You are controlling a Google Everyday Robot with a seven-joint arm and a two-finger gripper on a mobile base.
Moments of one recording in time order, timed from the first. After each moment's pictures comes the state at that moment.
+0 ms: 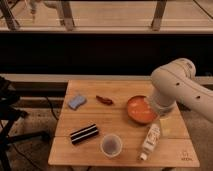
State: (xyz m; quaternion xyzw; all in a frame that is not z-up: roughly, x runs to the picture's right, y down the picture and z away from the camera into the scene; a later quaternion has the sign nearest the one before) arm 0.218 0.116 0.613 -0.32 -0.01 -0.11 0.94
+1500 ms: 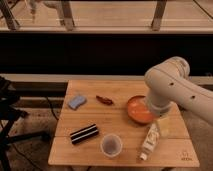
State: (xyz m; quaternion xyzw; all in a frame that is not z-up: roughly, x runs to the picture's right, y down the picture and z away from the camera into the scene) arm 0.203 0.118 0.603 -0.33 -0.01 -0.15 0.93
